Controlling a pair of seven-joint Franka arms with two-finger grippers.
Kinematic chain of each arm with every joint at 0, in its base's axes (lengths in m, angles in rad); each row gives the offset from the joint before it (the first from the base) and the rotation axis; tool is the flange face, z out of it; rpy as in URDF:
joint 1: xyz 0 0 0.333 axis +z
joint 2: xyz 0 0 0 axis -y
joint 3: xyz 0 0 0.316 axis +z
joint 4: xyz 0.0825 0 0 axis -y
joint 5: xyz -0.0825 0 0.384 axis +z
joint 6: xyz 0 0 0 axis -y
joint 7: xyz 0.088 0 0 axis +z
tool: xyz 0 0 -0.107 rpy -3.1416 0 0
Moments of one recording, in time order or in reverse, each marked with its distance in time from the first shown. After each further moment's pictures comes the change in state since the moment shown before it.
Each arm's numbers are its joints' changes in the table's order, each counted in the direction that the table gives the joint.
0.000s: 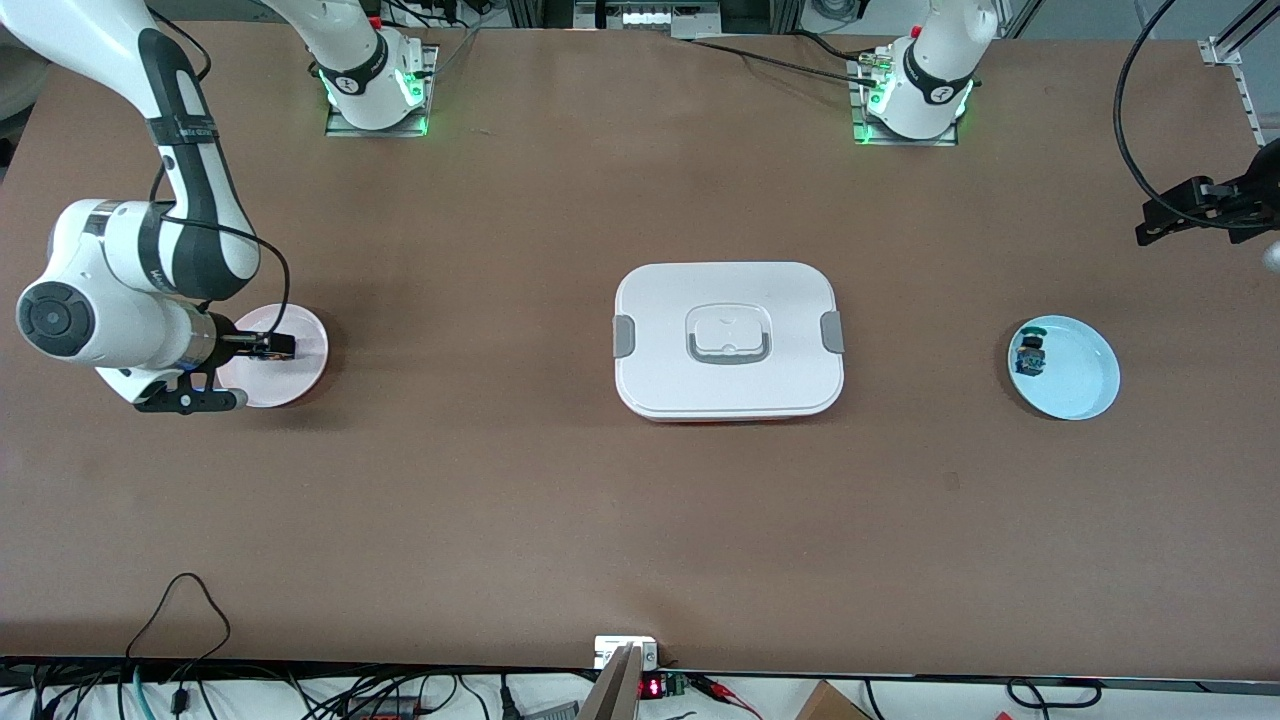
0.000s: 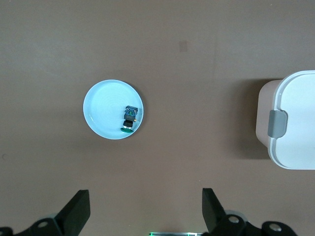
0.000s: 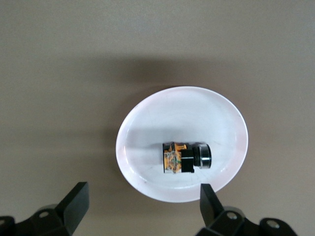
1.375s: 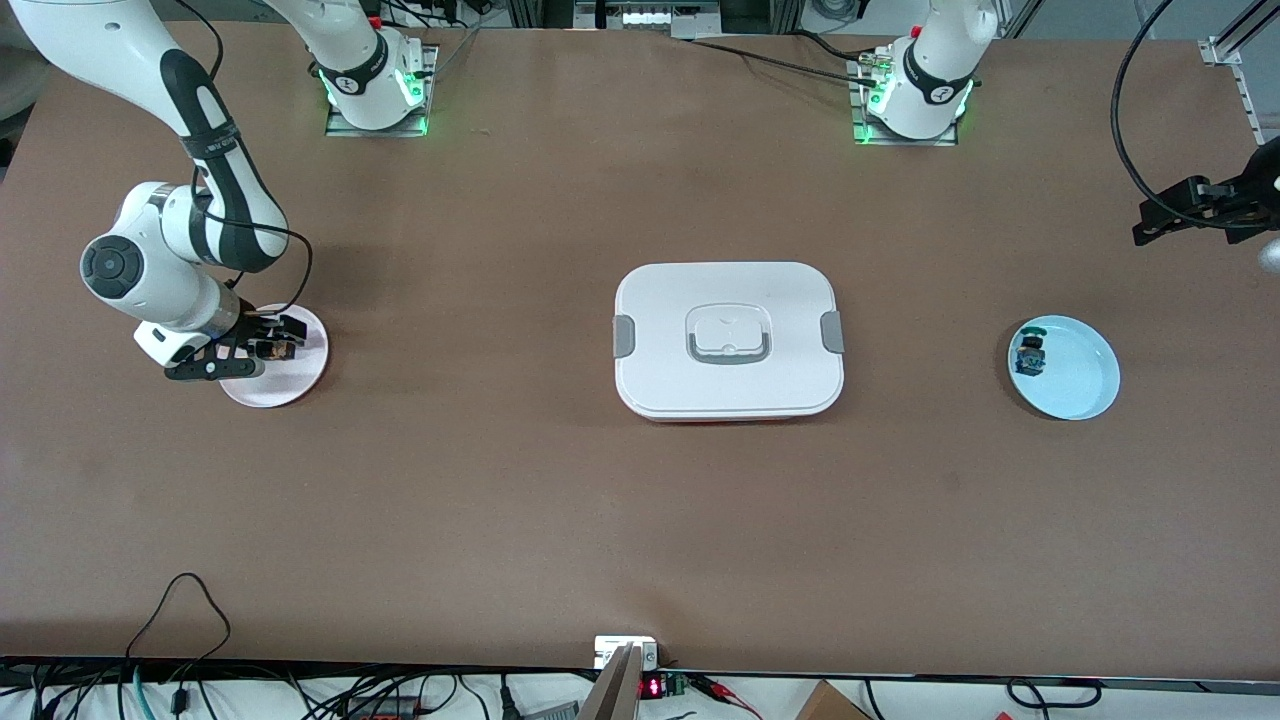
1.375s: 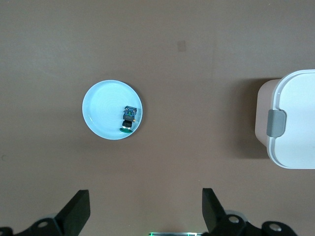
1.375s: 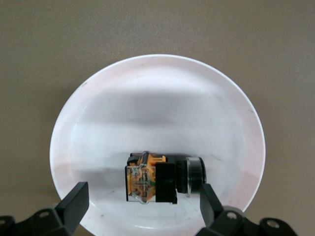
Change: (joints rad) left arm -0.001 0.000 -0.004 0.000 0.000 0.000 0.000; right arm -0.080 0.015 -0.002 -0.328 -0.003 0.453 0.126
